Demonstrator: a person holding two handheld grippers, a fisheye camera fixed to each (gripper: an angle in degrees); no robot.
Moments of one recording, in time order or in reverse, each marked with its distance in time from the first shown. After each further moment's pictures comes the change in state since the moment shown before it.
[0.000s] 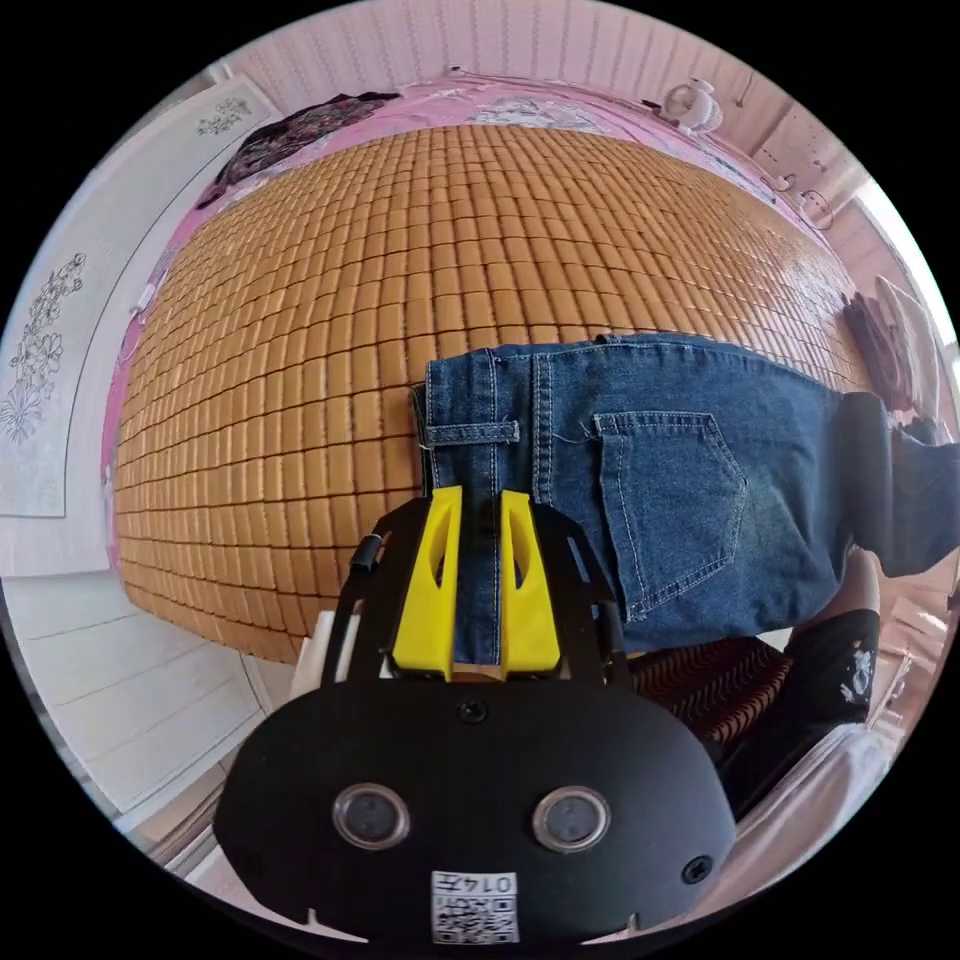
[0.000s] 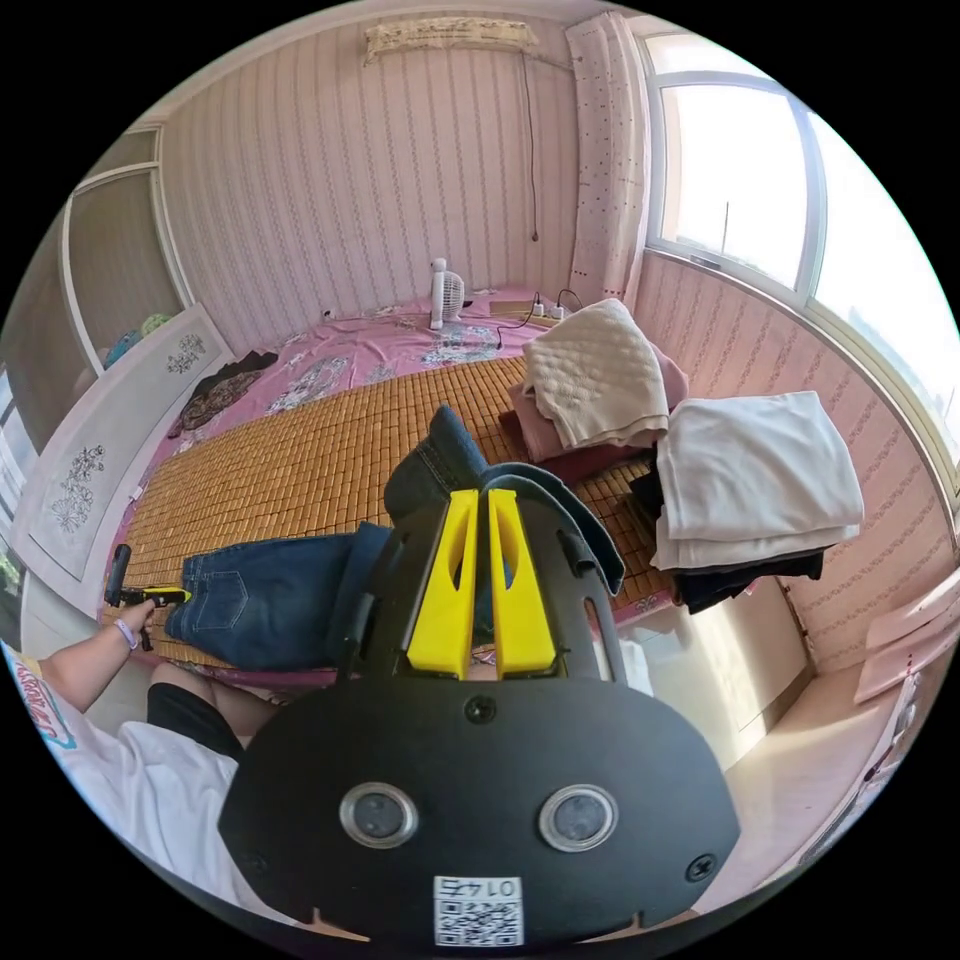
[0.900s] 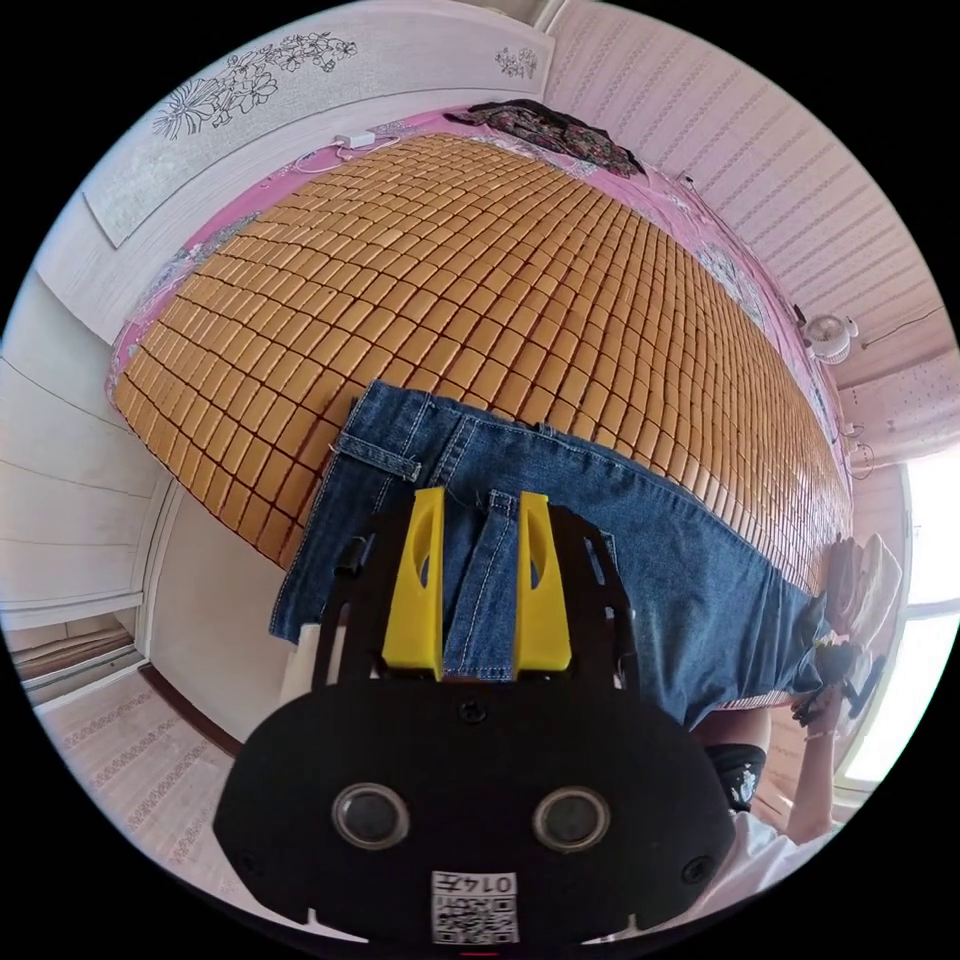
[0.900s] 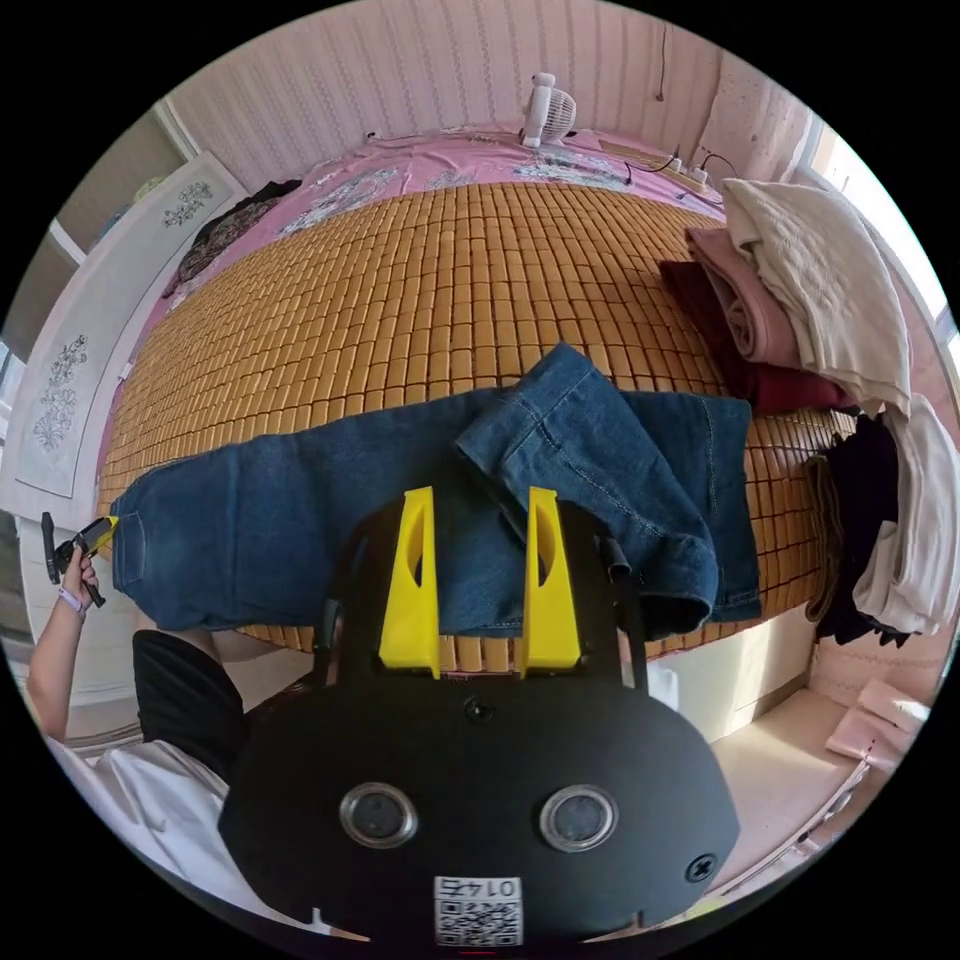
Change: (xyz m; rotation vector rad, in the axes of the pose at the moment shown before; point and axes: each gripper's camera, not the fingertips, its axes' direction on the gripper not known) left arm -0.223 0.082 -0.025 0.118 0.198 -0.530; right arm -0.111 -0.031 0.199 -0.462 -0.077 -0.164
